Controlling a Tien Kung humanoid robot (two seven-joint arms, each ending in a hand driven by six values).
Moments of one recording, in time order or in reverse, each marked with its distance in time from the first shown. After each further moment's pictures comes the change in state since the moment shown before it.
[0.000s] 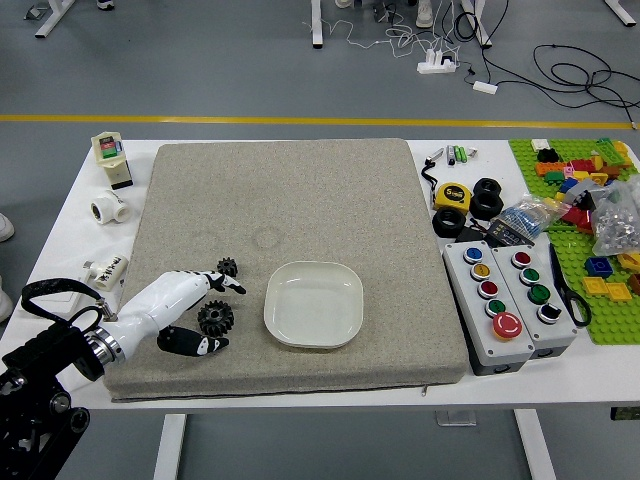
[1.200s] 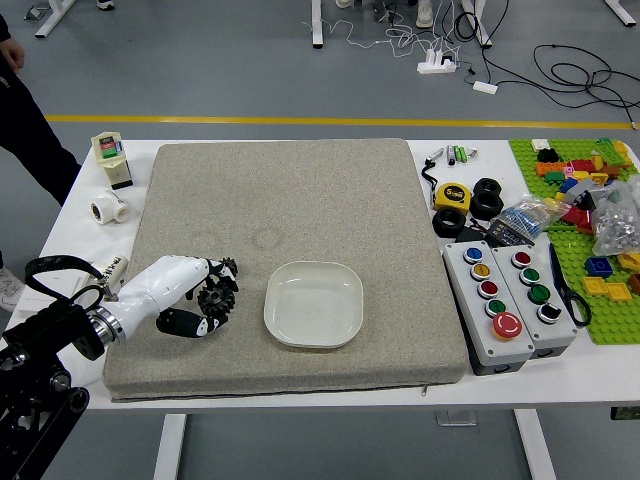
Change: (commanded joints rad) left arm -0.061 0.027 0.027 -0.063 0.000 -0.049 0.055; right arm 0.007 -0.001 -0.005 0.000 0.005 -0.001 -0.001
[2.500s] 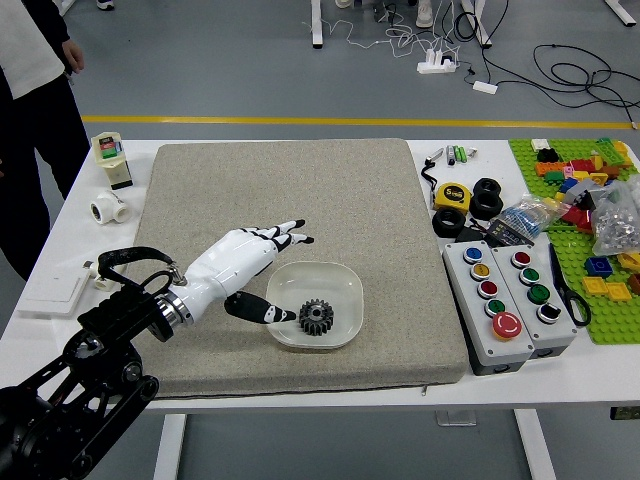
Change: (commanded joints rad) left arm -0.160 -0.066 0.206 0.125 0.000 0.236 0.055; right arm -0.009 0.002 -0.013 0.000 0.007 -0.002 0.000
